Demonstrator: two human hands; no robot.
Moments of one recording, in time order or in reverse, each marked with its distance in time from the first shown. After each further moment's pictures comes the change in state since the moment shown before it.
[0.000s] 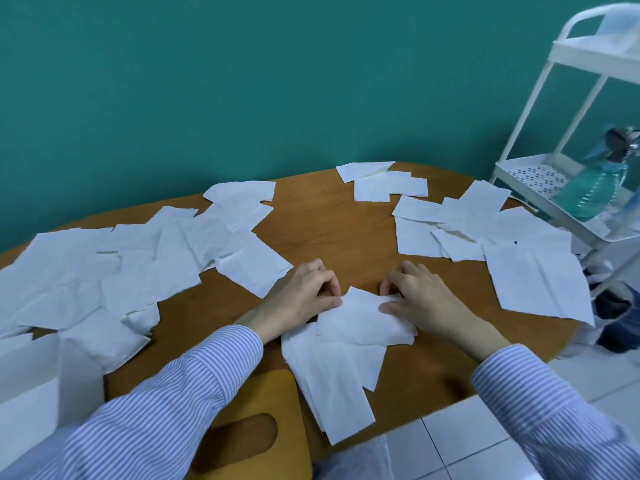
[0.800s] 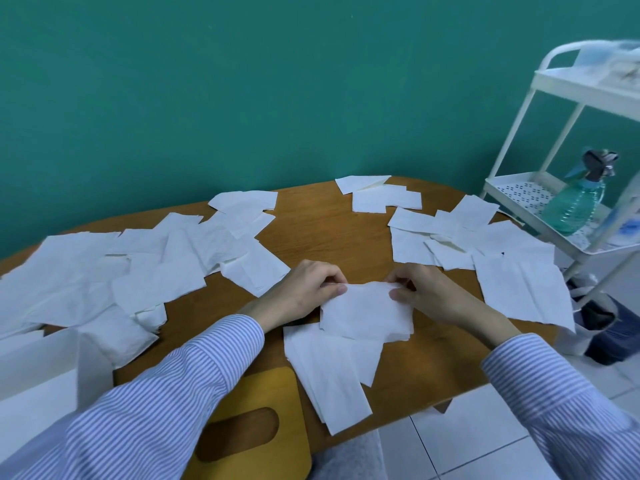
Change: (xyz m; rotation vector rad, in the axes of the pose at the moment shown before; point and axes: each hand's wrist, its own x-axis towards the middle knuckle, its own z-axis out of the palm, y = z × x) left_hand 0.002 0.019 -0.023 -0.143 0.007 0.096; right_hand -0.010 0.000 -0.038 0.285 -0.036 -0.001
